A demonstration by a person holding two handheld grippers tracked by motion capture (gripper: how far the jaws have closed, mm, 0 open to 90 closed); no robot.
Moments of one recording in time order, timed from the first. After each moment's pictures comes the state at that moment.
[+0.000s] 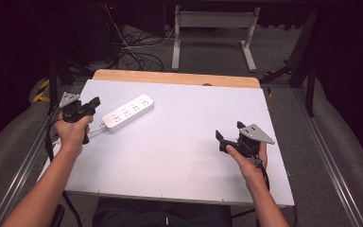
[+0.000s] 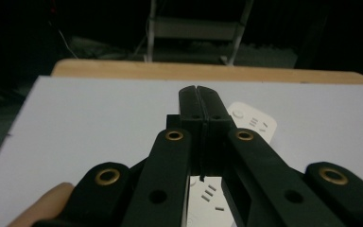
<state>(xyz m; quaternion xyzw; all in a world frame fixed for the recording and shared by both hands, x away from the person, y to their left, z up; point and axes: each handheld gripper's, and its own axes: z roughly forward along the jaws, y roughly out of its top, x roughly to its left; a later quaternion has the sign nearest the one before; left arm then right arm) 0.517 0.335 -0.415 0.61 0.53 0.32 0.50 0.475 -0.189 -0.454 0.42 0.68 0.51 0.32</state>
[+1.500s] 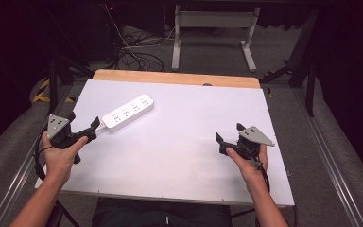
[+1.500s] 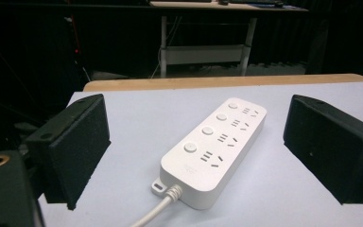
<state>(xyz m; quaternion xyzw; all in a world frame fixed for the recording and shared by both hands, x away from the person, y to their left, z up) 0.449 0.336 -0.426 0.60 0.50 0.37 0.50 0.469 -0.189 -0.455 0.41 0.68 0.51 0.32</state>
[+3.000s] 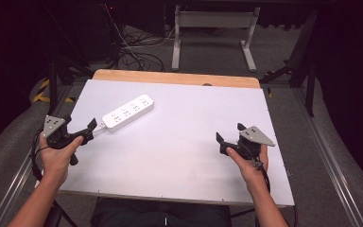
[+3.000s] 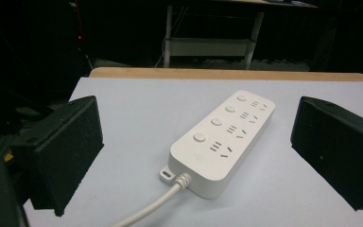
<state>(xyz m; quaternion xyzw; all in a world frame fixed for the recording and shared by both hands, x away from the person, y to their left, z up) 0.449 0.345 -0.429 0.60 0.52 0.36 0.49 0.467 -0.189 -0.454 0.41 0.68 0.51 0.32</state>
